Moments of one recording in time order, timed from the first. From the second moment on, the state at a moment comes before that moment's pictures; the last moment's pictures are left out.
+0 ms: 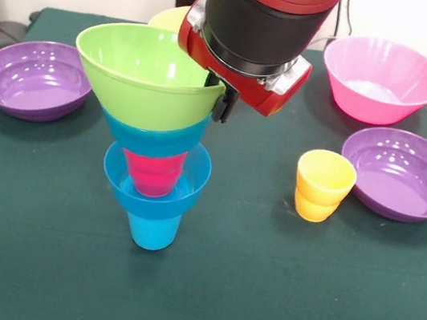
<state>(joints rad) -0.22 -0.27 0.18 0.51 -0.37 1.65 2.15</state>
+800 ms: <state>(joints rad) -0.22 -0.27 0.18 0.51 -0.37 1.65 2.15</state>
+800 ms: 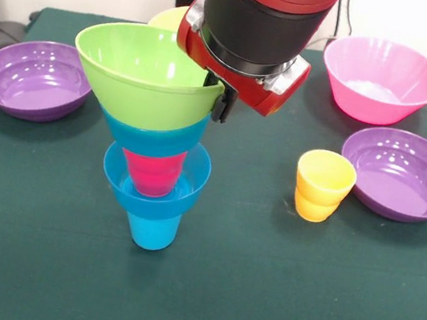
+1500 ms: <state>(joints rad) -0.22 -0.27 0.18 0.51 -0.37 1.65 2.15</state>
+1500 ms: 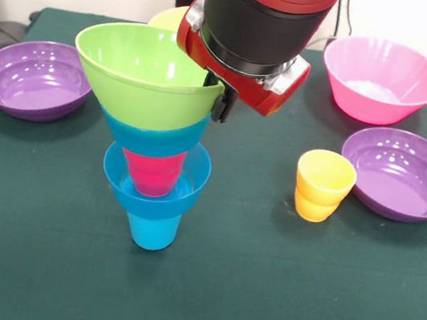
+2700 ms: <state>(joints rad) -0.22 -0.27 0.18 0.51 -0.37 1.65 2.15</state>
